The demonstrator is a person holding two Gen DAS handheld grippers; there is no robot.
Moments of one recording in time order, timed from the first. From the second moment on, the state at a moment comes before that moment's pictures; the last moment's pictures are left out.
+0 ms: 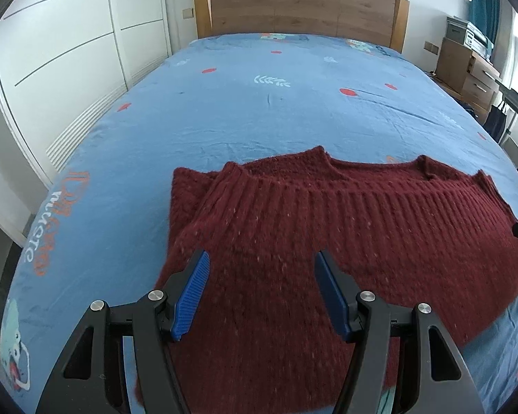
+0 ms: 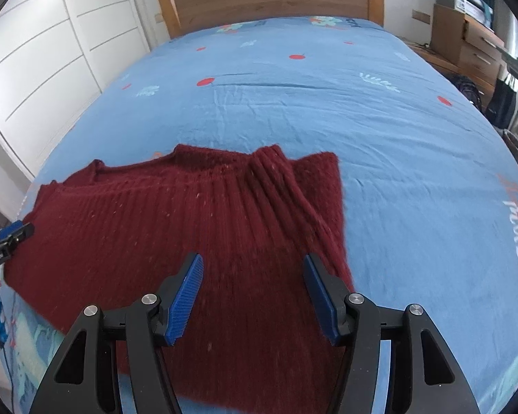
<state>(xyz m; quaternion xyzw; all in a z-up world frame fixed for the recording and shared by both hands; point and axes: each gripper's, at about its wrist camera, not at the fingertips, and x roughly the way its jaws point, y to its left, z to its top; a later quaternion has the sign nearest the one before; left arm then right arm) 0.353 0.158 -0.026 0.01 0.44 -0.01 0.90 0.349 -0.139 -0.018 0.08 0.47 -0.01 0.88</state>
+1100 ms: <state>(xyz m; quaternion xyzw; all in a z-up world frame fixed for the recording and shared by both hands) 0.305 0.159 -0.047 -0.01 0.48 0.00 0.88 0.284 -0.142 -0.024 0.07 0.49 -0.03 0.87</state>
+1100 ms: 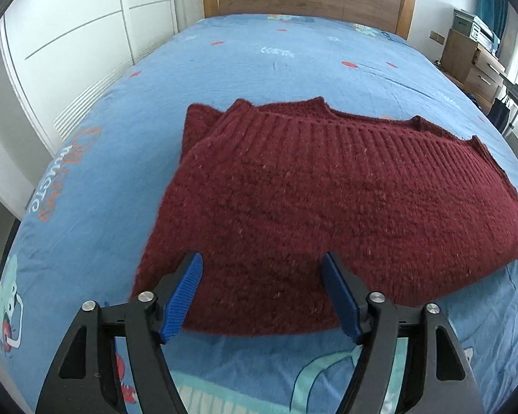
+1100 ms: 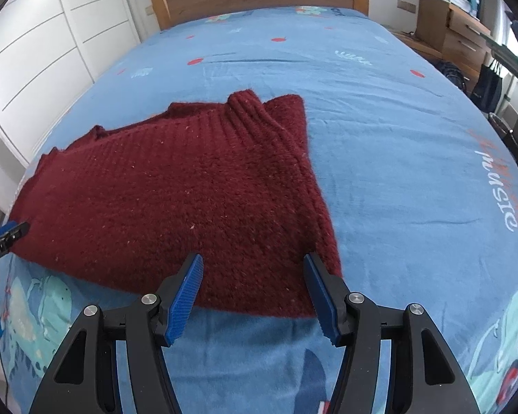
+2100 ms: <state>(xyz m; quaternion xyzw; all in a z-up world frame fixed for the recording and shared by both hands) 0.243 0.240 -0.047 -0.33 0.49 -0.05 0.80 0.175 -0.135 -0.016 0.11 0.49 -0.03 0.86</state>
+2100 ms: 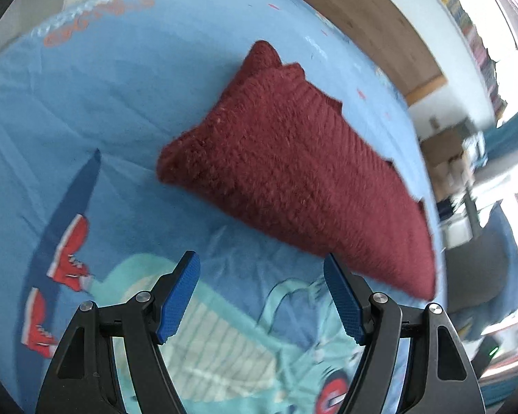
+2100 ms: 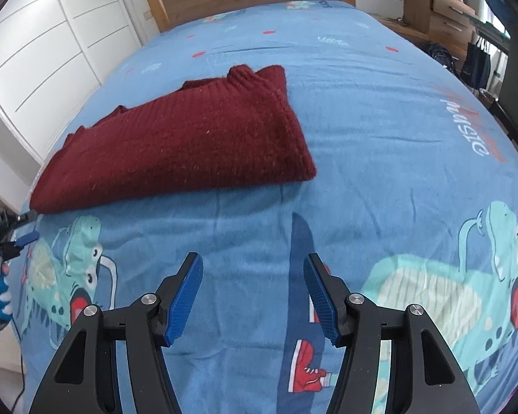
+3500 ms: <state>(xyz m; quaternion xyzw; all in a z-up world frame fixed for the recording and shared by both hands) 0.326 0.285 -0.099 -0.56 0.36 -0.06 0.74 0.188 -0.147 -0.046 0.13 0.50 0.00 0.86</state>
